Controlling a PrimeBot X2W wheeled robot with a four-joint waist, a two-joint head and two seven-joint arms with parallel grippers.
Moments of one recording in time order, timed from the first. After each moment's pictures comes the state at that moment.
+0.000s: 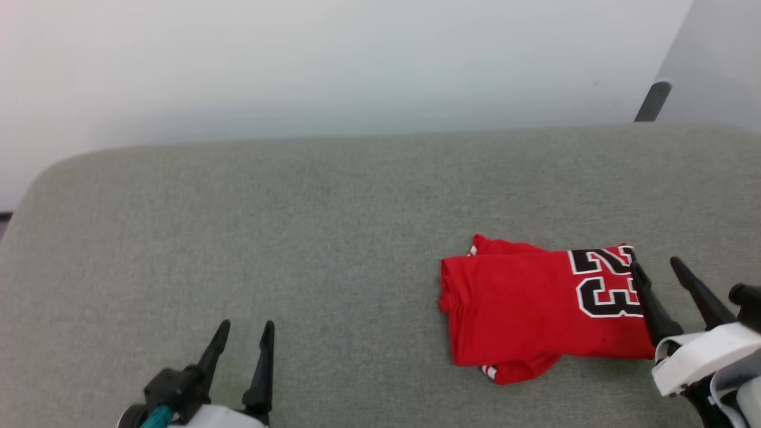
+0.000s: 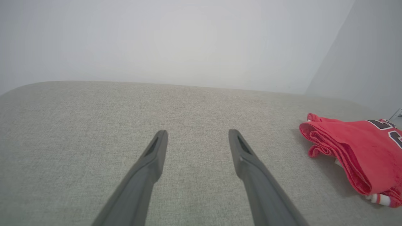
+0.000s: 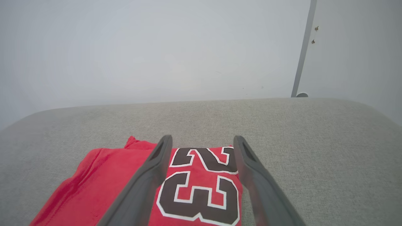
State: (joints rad) left arm -0.03 0.12 -0.06 0.26 -0.26 -0.13 -0.26; right arm -0.29 -0.45 0.33 0.44 0.66 0.13 -0.25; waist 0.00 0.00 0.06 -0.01
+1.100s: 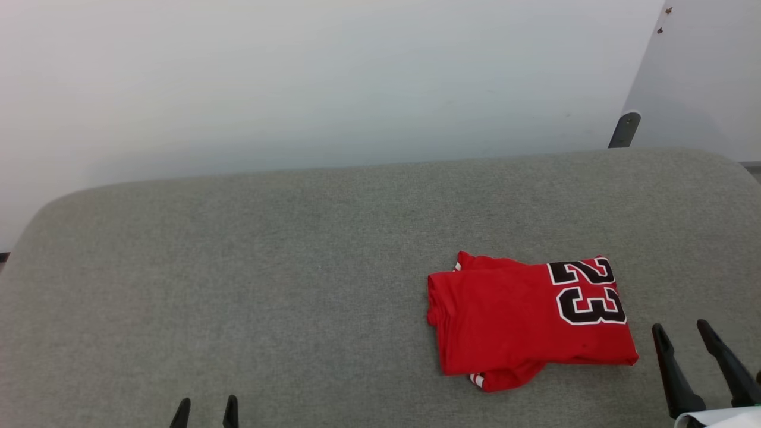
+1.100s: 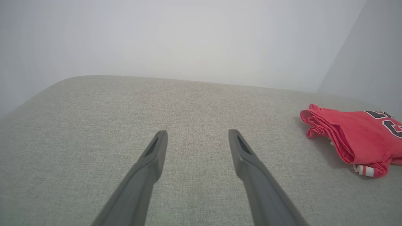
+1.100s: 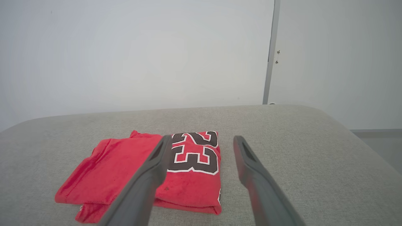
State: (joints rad) left arm 0.28 0.07 0.07 0.04 -0.20 -0.13 -0.26; right arm 0.07 -0.35 0.06 0.11 0.44 0.13 -0.21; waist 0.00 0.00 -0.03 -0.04
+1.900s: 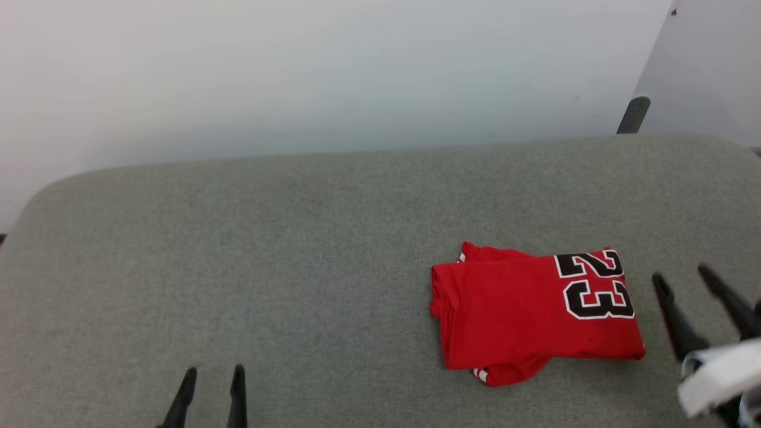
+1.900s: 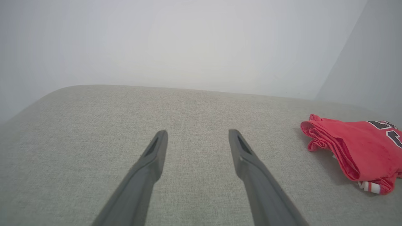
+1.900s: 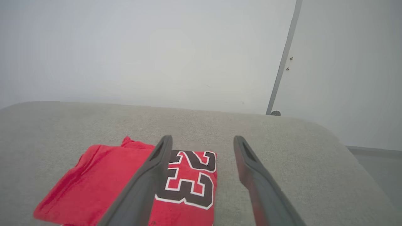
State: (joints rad) left arm 0.21 0.05 0.06 0.04 -0.18 -0.13 -0.26; right arm -0.07 -0.39 0.08 0.09 0.42 0.13 -0.06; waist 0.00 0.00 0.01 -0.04
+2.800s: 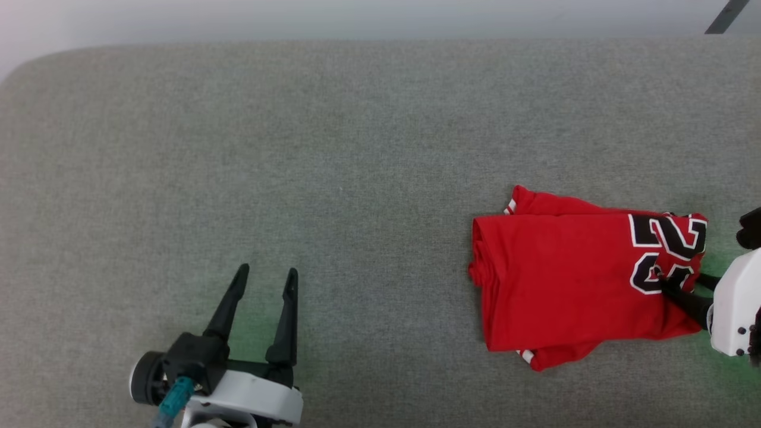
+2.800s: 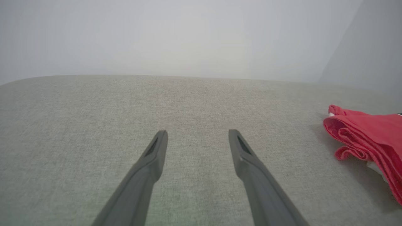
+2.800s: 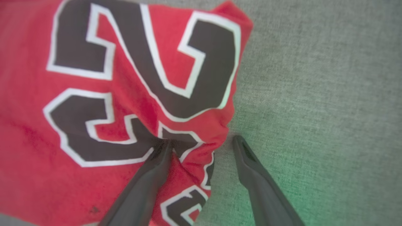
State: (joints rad) left arm -0.08 0.05 -0.06 0.11 -0.13 -0.12 -0.26; right arm -0.43 -0.65 0.37 0.35 0.83 0.13 0.61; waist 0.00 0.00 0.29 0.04
